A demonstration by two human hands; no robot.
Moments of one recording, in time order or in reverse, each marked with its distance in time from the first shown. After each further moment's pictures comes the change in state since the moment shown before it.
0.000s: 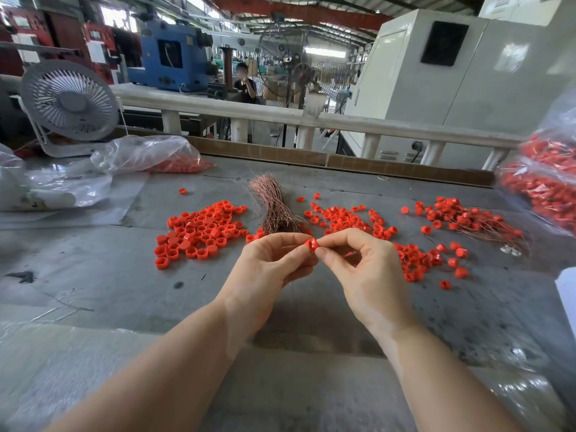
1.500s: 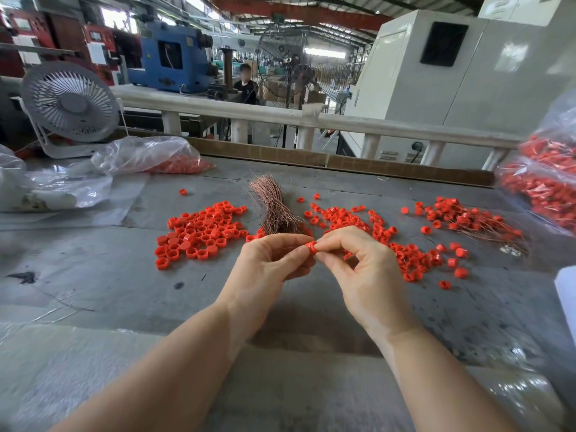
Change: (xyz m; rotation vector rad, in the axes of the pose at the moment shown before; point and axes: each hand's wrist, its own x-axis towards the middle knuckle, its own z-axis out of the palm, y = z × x) left_hand -0.003 0.001 -0.001 0.146 0.012 0.070; right_hand 0.000 0.008 0.000 -0.072 -0.008 -0.197
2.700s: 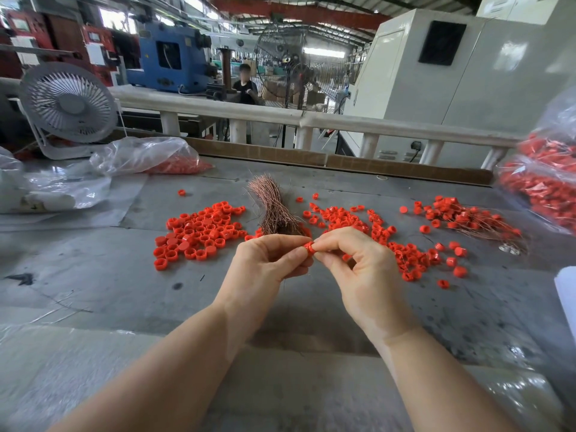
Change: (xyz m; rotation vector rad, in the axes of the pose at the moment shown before) left_hand -0.001 0.001 -0.002 0.019 0.023 0.013; right_hand 0.000 -0.001 0.000 -0.024 0.014 -0.042
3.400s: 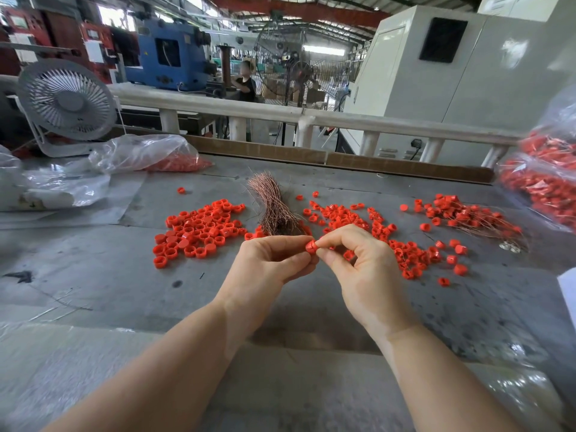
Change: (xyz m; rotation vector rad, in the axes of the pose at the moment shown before) left_hand 0.000 0.000 0.003 -0.090 -0.036 -0.060; right_hand -0.001 -0.002 -0.002 -0.035 -0.030 0.130
